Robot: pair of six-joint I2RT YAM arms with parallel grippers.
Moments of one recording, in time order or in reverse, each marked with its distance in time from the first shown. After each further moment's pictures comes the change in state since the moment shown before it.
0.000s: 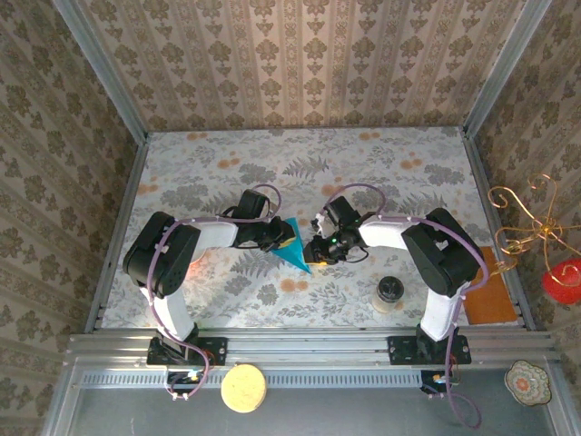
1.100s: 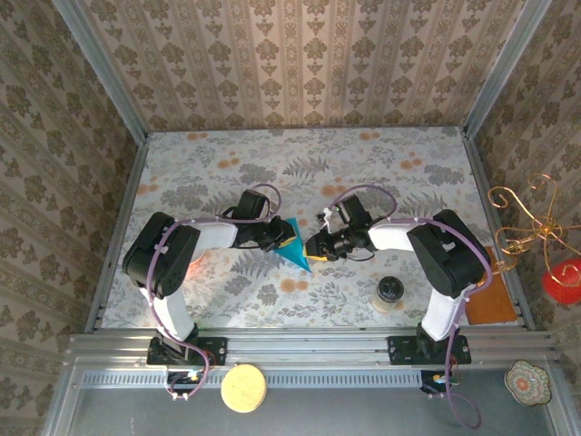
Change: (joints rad) left arm 0.000 -0.005 -0.010 0.029 0.000 -0.004; right arm -0.068 -0.037 -0.098 0.231 -0.147 0.105
